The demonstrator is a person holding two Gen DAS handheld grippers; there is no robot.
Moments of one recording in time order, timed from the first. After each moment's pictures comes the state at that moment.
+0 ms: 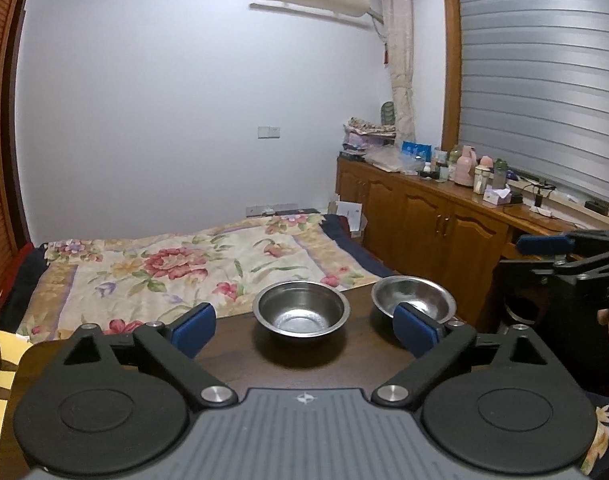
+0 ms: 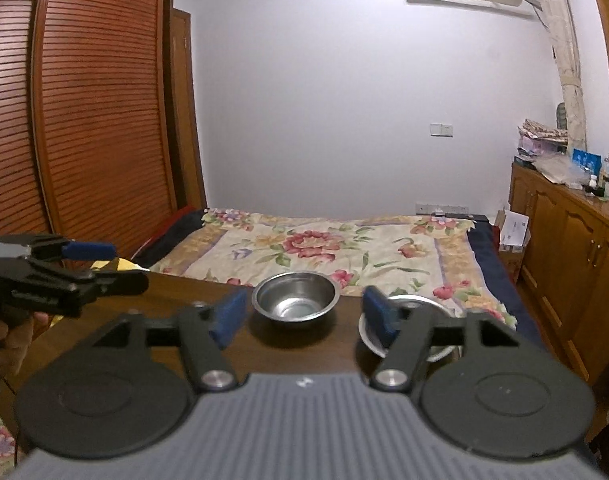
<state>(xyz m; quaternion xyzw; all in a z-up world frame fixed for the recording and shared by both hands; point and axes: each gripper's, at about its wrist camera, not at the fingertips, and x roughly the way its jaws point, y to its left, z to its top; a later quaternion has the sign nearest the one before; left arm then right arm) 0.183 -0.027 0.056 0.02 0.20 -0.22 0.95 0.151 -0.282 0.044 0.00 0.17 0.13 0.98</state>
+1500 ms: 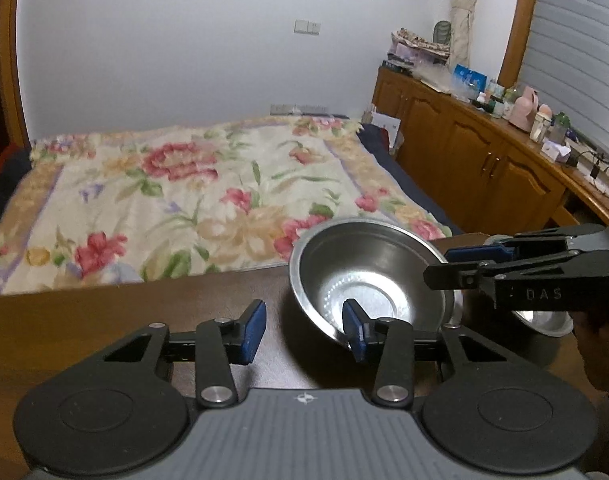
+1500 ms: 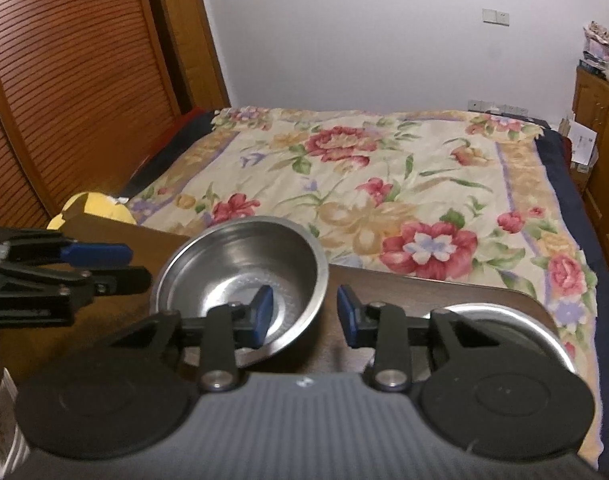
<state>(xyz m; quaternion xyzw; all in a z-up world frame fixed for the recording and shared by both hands) 0.356 -0.059 -0.027 -0.01 0.36 -0.19 0.91 0.346 -0.268 -0.027 0.01 0.35 0.20 0.92</state>
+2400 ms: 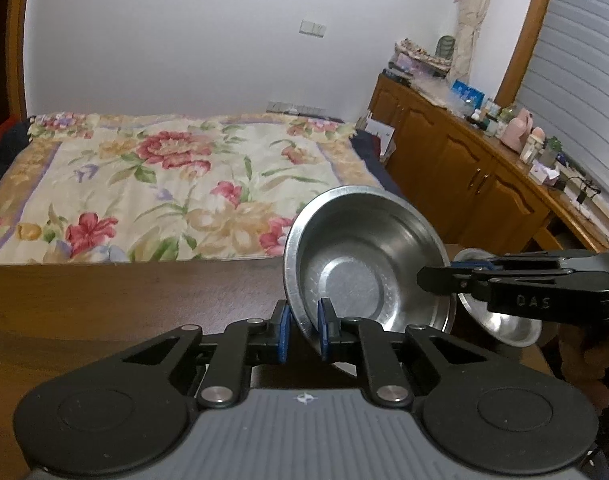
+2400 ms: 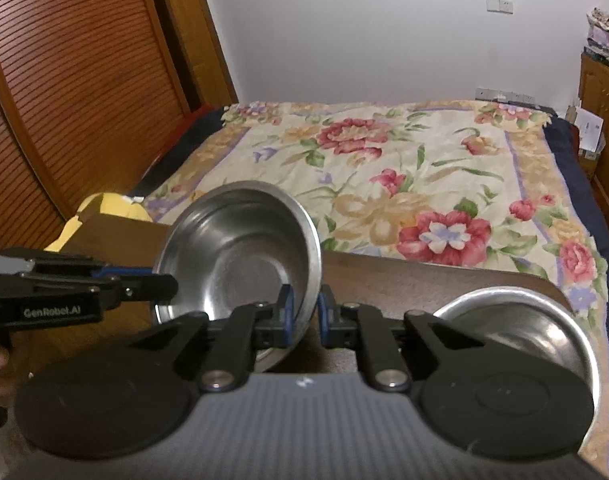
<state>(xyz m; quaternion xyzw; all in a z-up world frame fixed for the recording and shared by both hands) 0.335 -0.053 -0.001 -0.05 0.36 -0.20 0.91 0.335 -0.263 -0.013 0.04 0.35 0.20 0.91</state>
